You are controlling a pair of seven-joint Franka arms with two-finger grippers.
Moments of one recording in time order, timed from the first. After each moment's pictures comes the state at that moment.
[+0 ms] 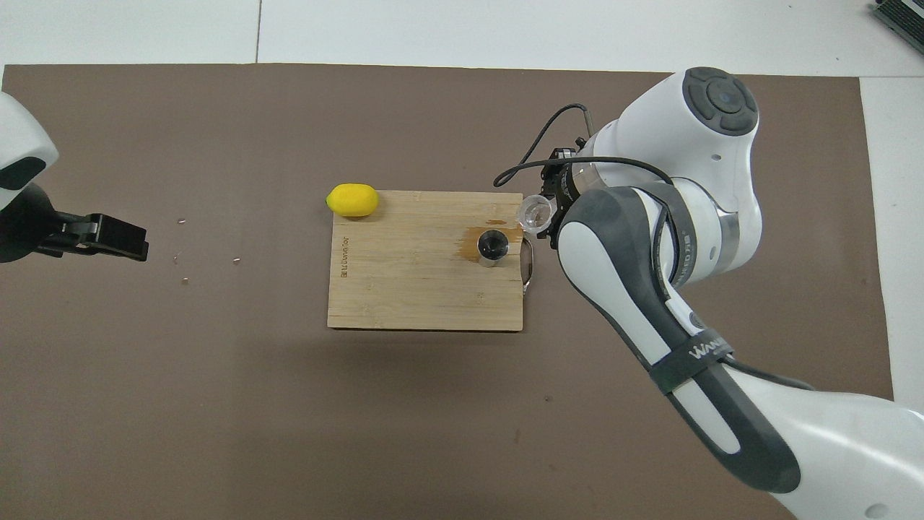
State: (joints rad) left arm 0.00 -0.05 -0.11 -1.63 -0.02 1.56 0.01; right arm 0.28 0.37 0.07 -1.57 0.23 1.99 1.73
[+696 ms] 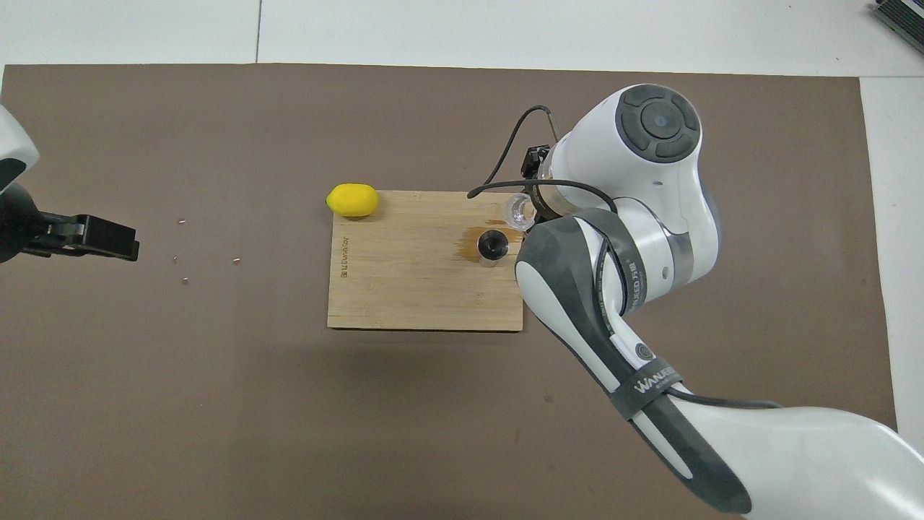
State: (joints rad) left arm 0.00 -0.06 -0.10 -1.63 -0.02 1.56 0.01; right arm 0.35 0.38 0.07 -1.56 0.07 2.04 1.73
